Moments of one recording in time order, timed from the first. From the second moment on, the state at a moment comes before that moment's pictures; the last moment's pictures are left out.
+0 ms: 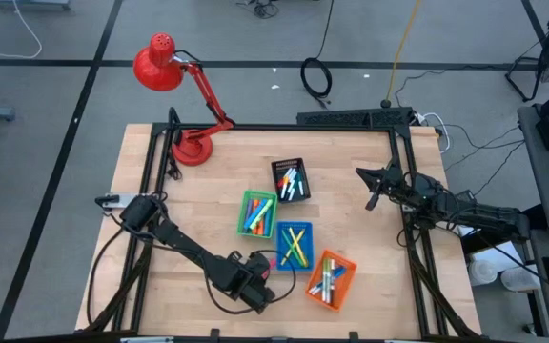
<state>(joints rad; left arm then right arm) -0.55 2.15 1.45 -0.76 -0.20 -1.33 -0.23 0.10 0.01 0.08 0.29 -0.01</state>
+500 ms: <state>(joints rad) -0.59 2.09 1.45 -0.86 -0.27 -1.41 -0.23 0.10 0.01 0.08 0.29 -0.01</state>
